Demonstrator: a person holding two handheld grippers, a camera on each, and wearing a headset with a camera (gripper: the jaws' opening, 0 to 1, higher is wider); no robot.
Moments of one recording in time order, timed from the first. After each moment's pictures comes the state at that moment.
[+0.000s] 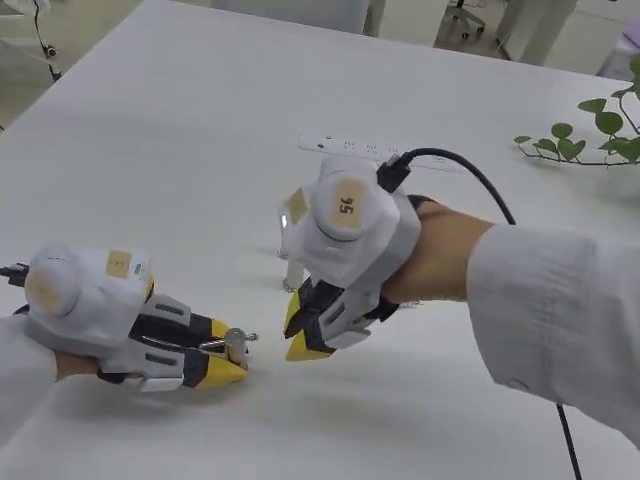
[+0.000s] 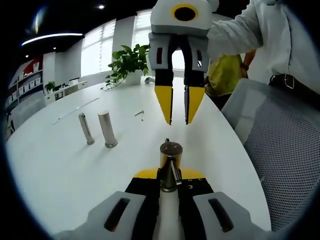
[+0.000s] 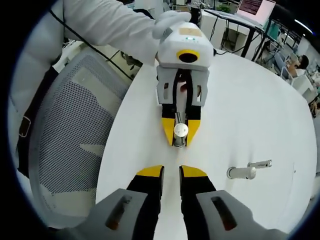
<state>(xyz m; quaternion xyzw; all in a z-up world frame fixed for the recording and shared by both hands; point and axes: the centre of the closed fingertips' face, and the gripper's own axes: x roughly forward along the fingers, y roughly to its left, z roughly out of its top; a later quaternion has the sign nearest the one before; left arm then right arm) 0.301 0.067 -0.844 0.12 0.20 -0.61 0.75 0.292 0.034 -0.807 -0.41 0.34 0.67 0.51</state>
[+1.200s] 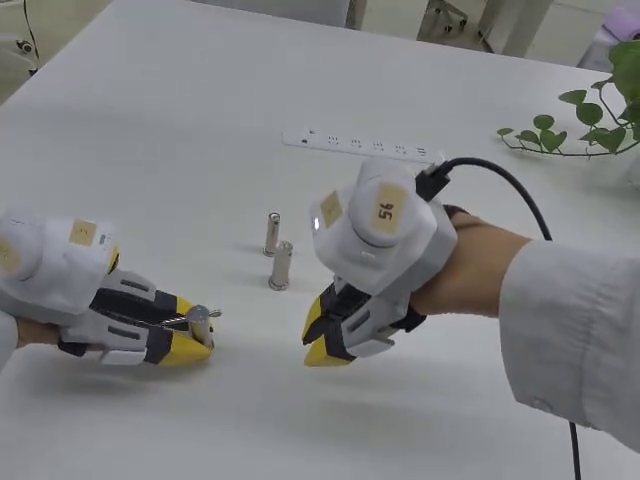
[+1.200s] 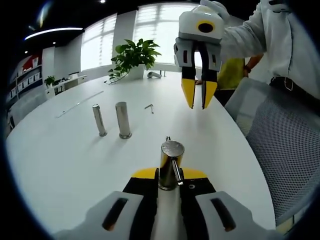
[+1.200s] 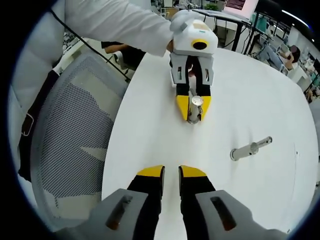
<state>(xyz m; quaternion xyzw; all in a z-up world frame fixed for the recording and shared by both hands) 0.324 0.090 -0.846 0.12 0.23 -0.60 0.75 0.292 0.011 -0.807 -0.39 0.36 0.65 0.54</state>
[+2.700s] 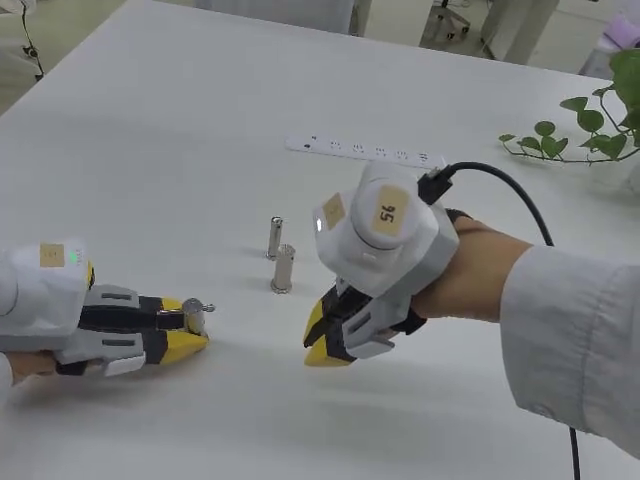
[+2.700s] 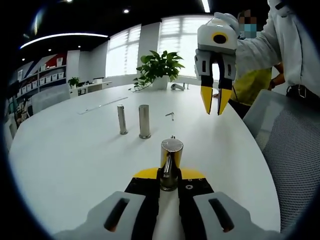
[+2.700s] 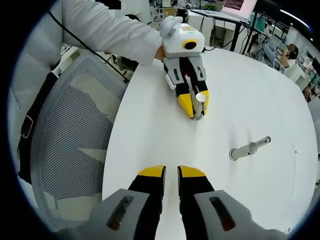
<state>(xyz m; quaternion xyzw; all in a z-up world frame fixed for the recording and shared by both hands) 0.335 0.106 -0.845 0.08 0.19 -0.54 0.82 0.292 0.011 -0.807 -0.39 0.36 0.65 0.55</state>
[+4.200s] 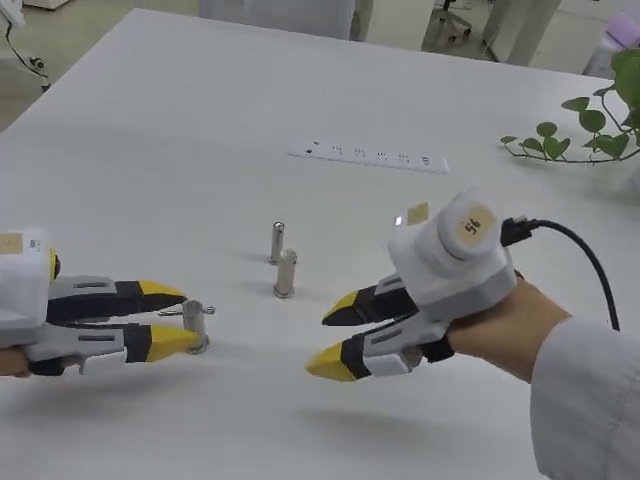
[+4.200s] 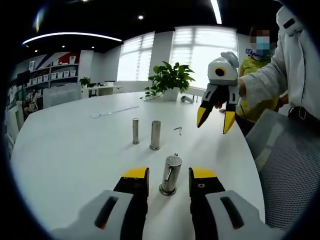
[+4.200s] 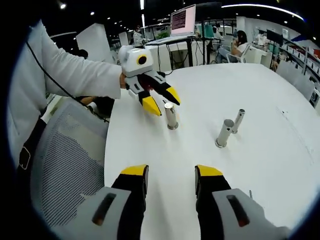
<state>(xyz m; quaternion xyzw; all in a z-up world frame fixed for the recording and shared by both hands) 0.336 0.125 -0.807 0.02 0.18 -0.49 0.85 0.312 -0.002 -0.801 -0.18 0.34 0.59 0.71</state>
